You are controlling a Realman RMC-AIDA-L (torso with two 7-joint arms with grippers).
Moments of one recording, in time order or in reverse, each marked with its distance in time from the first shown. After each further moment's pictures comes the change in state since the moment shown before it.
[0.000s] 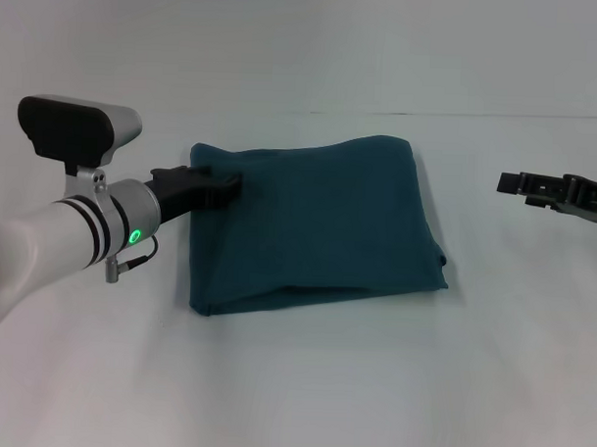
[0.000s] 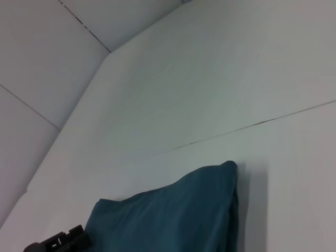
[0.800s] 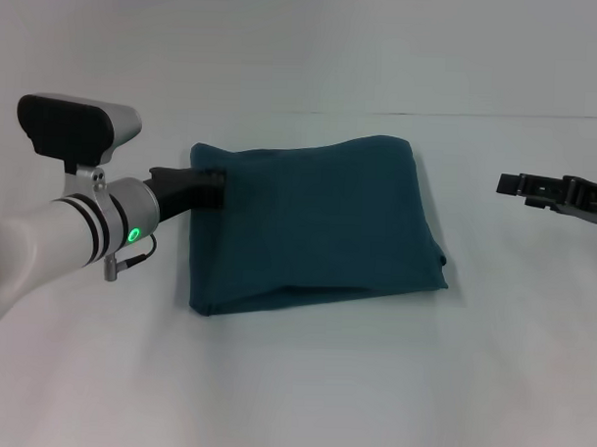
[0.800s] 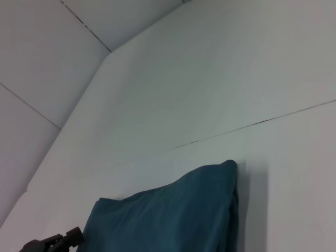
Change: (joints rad) left arm -0.002 0.002 0.001 0.002 0.000 -0.005 0.001; right arm -0.001 0.001 0.001 0.002 0.000 0.000 -0.005
